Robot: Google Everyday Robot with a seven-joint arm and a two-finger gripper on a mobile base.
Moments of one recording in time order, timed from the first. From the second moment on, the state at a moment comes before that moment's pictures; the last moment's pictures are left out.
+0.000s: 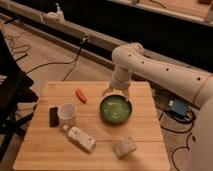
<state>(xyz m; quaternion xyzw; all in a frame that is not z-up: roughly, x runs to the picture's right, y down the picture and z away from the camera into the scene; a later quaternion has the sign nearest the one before) 0.068 0.042 0.740 -0.28 0.22 0.73 0.59</state>
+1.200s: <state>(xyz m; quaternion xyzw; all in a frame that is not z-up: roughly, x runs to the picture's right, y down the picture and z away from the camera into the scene) 0.071 0.041 0.743 -0.28 0.22 0.72 0.59</state>
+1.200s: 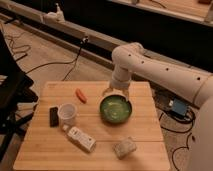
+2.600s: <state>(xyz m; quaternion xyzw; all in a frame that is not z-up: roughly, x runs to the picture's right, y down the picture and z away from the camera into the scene) -0.086 0.010 0.758 -0.34 0.14 0.61 0.71</state>
